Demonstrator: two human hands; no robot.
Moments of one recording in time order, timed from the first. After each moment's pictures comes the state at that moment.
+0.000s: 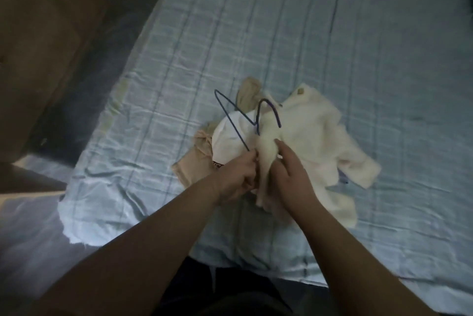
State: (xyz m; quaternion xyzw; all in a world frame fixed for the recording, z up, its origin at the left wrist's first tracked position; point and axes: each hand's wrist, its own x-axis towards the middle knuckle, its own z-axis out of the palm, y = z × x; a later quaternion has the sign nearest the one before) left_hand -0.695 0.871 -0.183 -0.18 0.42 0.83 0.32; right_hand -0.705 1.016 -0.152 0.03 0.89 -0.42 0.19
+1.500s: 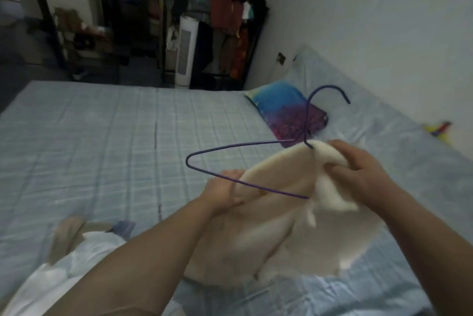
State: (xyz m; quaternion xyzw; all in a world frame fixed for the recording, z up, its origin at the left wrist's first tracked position) left_hand -0.881 1.309 -0.055 0.31 0.90 0.29 0.08; right_hand -0.725 1.527 0.165 0.01 0.95 -0.30 -0.13
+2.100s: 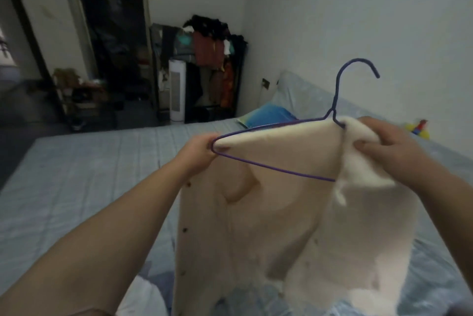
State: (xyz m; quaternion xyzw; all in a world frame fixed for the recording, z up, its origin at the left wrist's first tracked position) left_hand -0.917 1.223 0.127 0.34 0.83 0.43 -0.06; right_hand -0.675 1.533 0.256 0.01 0.92 -0.33 -0.22
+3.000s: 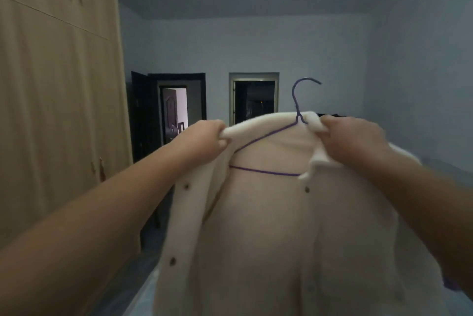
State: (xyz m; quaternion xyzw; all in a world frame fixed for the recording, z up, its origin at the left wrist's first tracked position) left_hand -0.770 0.909 0.380 0.11 0.94 0.10 -0.30; right_hand -0.808 1.240 0.376 -0.05 0.91 0.02 -0.42
